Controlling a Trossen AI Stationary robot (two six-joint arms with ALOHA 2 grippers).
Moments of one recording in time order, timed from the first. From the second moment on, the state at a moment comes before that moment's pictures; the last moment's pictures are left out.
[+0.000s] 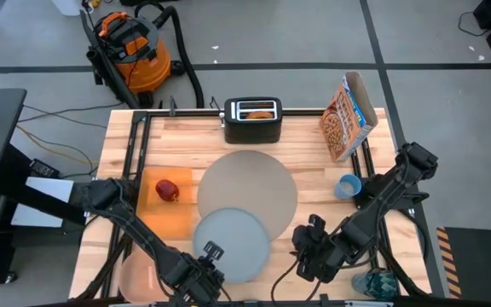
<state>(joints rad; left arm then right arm) -0.77 2.00 1.65 -1.00 -0.19 -0.12 0.78 1.64 1.28 -0.78 0.45 1.09</state>
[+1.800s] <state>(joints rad) -0.09 1.24 1.69 -0.87 -0.31 -0.12 -0.34 1.63 1.78 -0.67 -0.01 -0.24</state>
